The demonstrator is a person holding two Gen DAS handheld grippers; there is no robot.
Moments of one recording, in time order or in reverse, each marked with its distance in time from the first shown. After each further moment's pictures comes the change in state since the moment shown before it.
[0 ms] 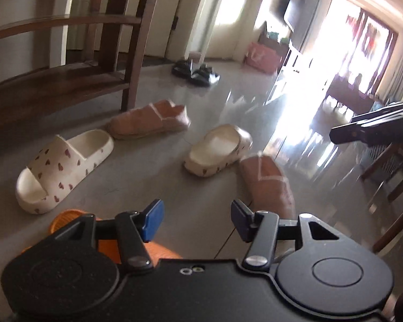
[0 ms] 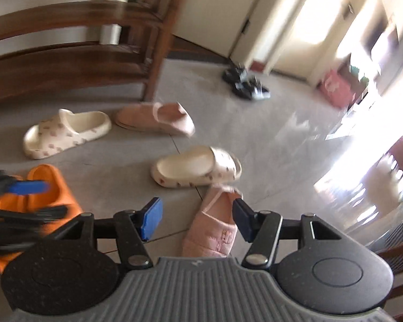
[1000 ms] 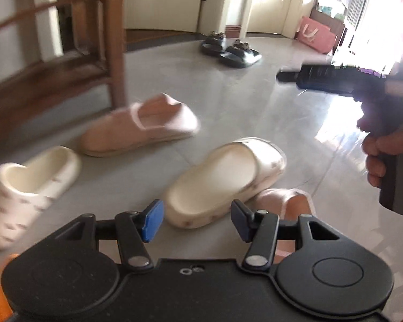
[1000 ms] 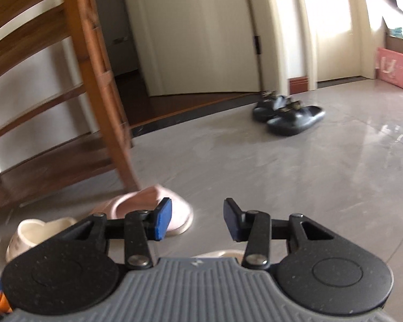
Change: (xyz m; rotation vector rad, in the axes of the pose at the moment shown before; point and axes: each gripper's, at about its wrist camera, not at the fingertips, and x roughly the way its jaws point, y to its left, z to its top) left arm 0.193 -0.109 0.095 -0.074 0.139 0.166; right arm 0.255 -0.170 0.086 0.278 -0.331 0.423
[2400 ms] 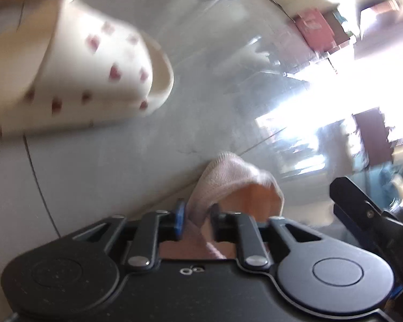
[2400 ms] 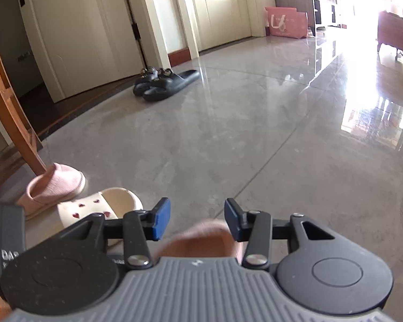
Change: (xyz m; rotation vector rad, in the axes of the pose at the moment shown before) left arm 0.145 -0.101 -0.012 -0.239 0.254 -0.354; right arm -0.093 -0.092 -0.086 0.236 0.108 -0.361
